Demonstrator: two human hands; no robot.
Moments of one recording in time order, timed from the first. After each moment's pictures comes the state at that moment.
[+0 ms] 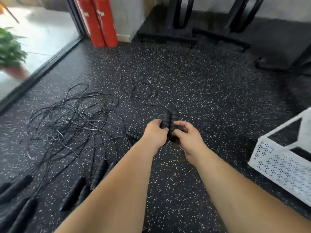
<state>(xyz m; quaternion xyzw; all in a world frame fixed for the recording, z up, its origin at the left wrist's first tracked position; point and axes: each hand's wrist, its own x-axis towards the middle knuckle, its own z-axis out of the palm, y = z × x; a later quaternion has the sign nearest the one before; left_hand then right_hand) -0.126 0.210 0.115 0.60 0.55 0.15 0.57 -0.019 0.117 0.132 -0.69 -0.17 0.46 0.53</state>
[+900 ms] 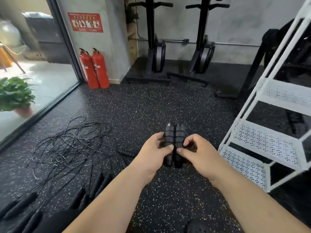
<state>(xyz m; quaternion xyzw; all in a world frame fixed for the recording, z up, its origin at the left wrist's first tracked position) -0.187 -0.008 0.317 0.56 0.35 0.25 0.71 -0.053 -0.124 0.358 -0.77 -0.39 0.27 0.42</state>
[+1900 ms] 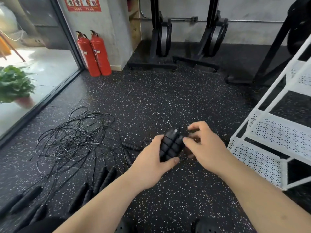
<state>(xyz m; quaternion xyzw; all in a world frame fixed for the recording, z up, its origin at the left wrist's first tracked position) -0.205 0.021 0.306 0.81 0.35 0.14 0.45 -0.025 -0.075 0.345 -0.79 -0.43 0.28 0.34</state>
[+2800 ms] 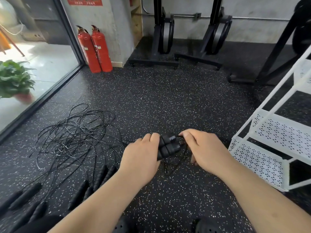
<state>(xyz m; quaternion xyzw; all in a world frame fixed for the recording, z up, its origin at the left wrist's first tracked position) -0.213 0.040 0.305 0.92 0.38 0.07 0.05 -0.029 -0.059 0.335 -0.81 -0.50 0.20 0.22</state>
